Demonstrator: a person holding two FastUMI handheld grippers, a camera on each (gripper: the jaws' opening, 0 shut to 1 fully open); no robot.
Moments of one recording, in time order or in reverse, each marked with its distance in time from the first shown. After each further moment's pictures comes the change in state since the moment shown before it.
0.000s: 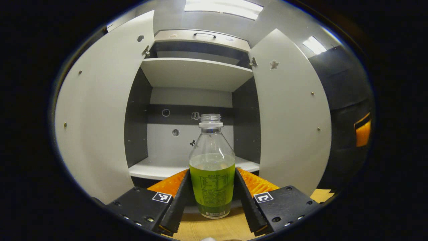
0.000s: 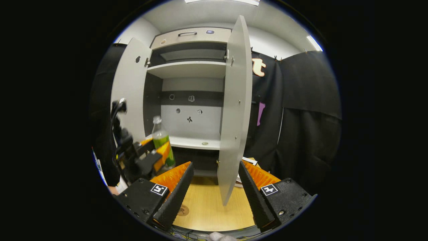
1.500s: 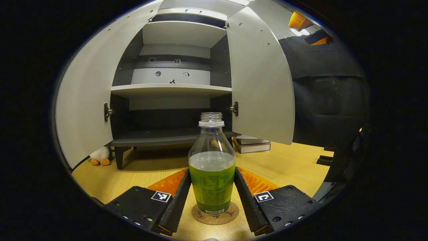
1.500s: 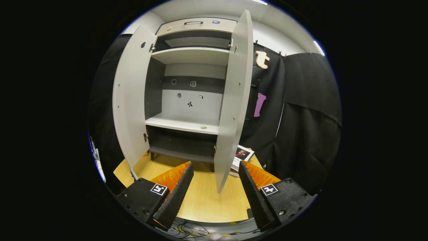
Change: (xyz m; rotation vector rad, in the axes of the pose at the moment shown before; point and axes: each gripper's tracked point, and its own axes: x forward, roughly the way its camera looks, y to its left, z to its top) left arm -0.075 -0.057 -0.233 -0.016 0.197 -0.147; right arm -0.017 -0.006 -0.033 -0.058 0.093 0.009
